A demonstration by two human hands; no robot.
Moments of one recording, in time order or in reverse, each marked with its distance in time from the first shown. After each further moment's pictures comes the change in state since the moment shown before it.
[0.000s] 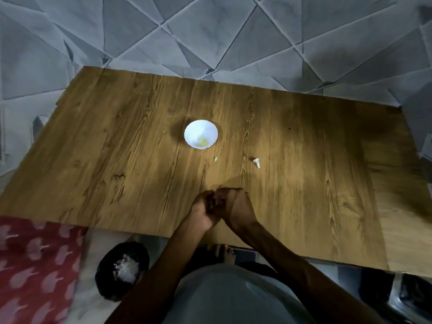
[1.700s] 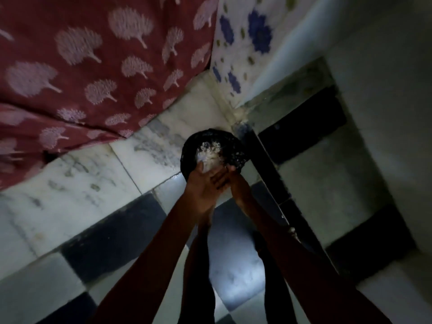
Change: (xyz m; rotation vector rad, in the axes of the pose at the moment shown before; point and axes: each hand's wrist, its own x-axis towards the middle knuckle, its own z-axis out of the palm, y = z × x) left_hand 0.120 0.113 -0.655 -0.780 0.100 0.168; right_hand -0.007 -0.101 0.694 0.286 -0.784 0.431
